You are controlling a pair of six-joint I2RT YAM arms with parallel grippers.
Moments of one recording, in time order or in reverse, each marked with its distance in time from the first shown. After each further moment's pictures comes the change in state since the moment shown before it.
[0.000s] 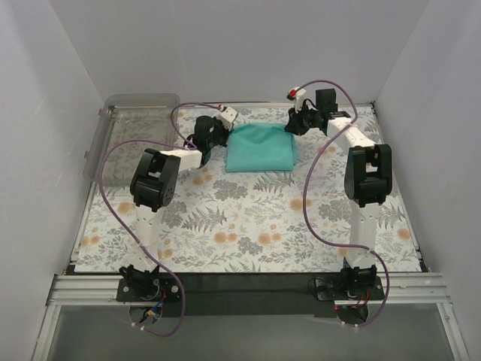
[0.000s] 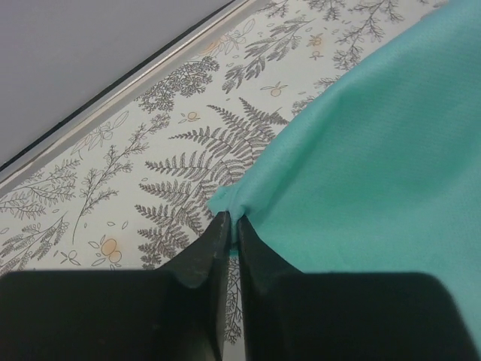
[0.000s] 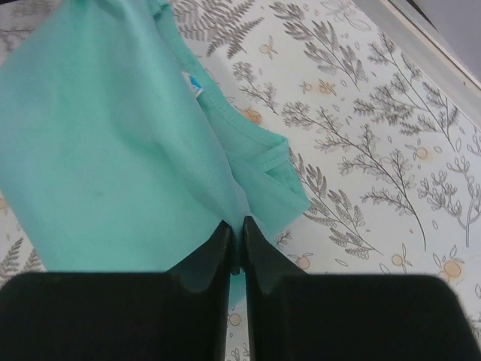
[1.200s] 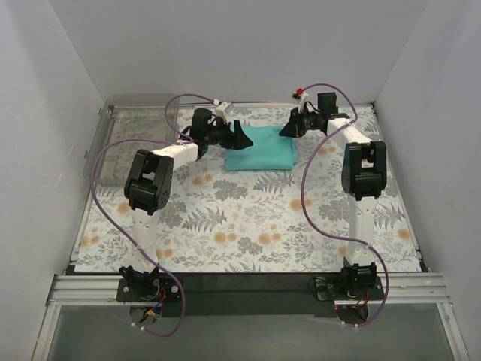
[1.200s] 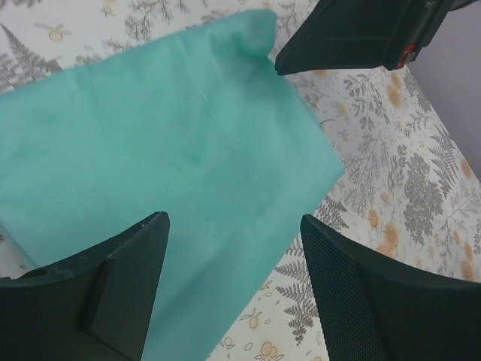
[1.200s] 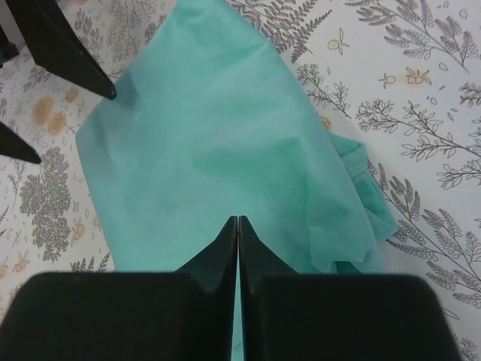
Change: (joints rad) left arm 0.011 -0.065 0.098 -0.285 0.414 -0.592; right arm -0.034 0.134 0.085 0.040 -0.237 0.269
